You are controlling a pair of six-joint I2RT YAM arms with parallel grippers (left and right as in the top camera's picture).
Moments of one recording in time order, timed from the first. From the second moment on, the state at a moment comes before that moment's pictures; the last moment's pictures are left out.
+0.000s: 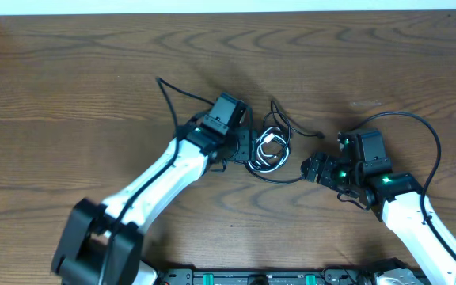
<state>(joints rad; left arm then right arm) -0.56 1.63 1.06 -0.57 0.14 -0.53 0.25 1.19 0.63 -0.54 -0.25 0.63</state>
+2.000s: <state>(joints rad) -0.63 1.61 1.05 -0.42 0.48 -0.77 0.25 1.19 0.63 -0.48 -0.40 0.64</state>
